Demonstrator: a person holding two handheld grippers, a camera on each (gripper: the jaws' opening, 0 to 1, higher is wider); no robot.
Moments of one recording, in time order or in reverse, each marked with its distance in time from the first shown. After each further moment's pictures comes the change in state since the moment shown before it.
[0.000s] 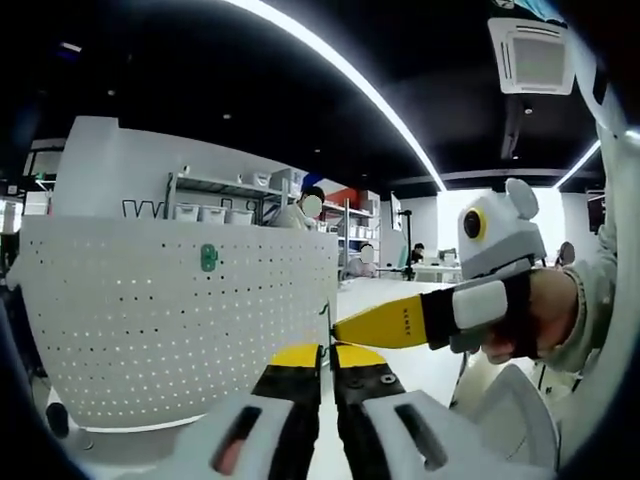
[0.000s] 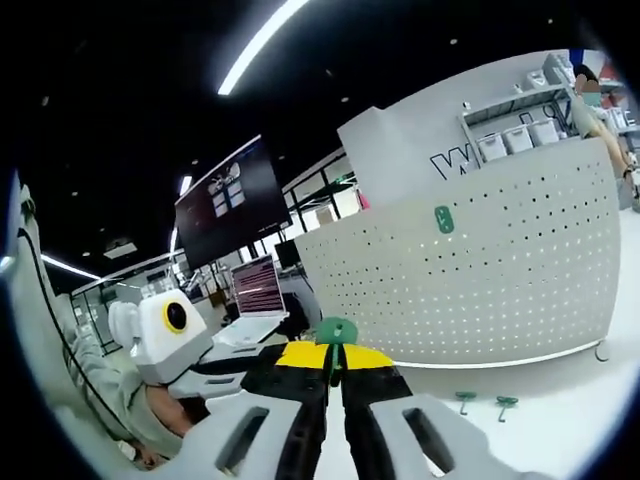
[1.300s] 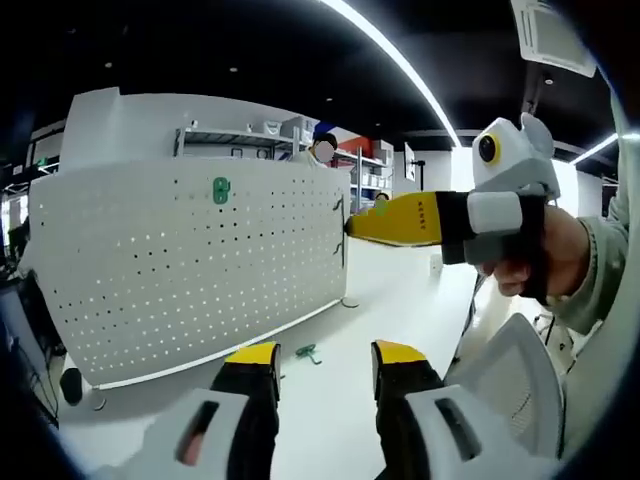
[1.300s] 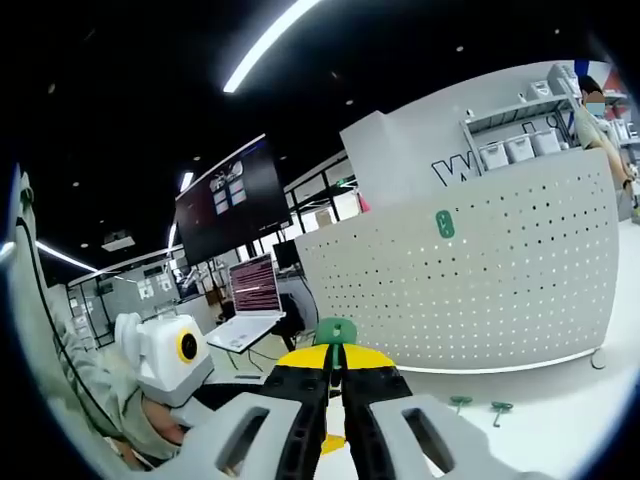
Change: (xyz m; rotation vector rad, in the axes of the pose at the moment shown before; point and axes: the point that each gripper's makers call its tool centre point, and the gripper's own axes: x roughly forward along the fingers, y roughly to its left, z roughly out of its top) left arm -0.026 0.007 -0.066 -0.015 0.254 0.065; right arm 0.000 0.000 -0.001 -0.041 -0.015 -0.015
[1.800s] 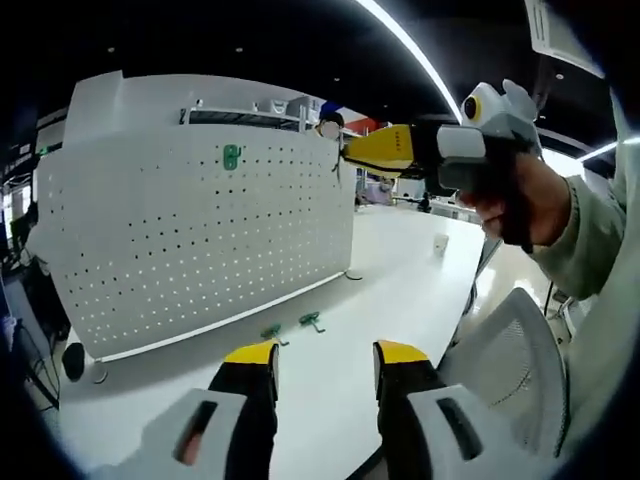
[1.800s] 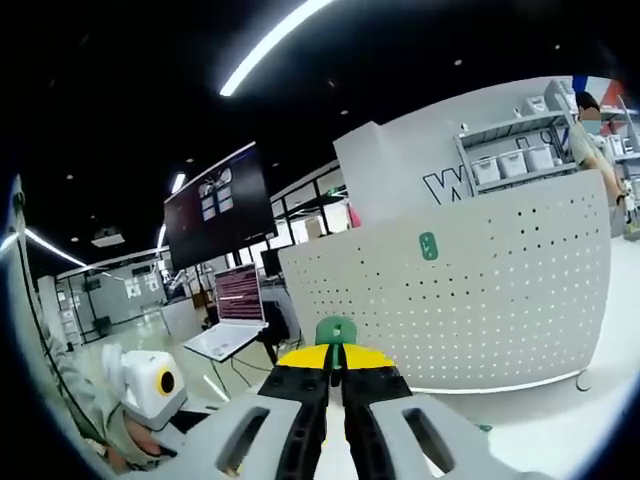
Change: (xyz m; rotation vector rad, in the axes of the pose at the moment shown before) left arm -0.014 0.006 -0.031 -0.025 0.079 0.019; right arm 0.007 -0.025 0.026 -0.042 -0.046 -0.053
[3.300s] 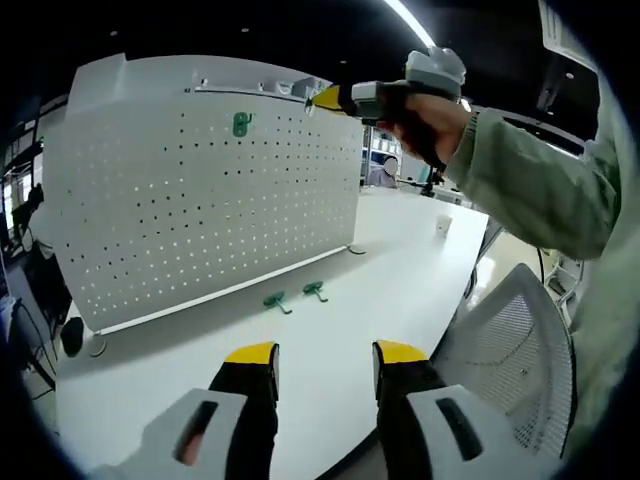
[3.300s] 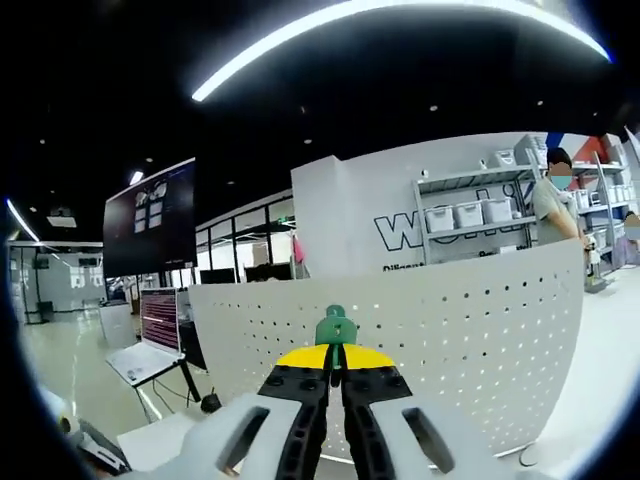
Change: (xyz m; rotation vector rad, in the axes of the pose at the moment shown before) left arm -0.006 0.009 -0.035 -0.026 0.080 0.005; right arm 0.061 -0.107 0.068 -0.136 -0.139 -0.247
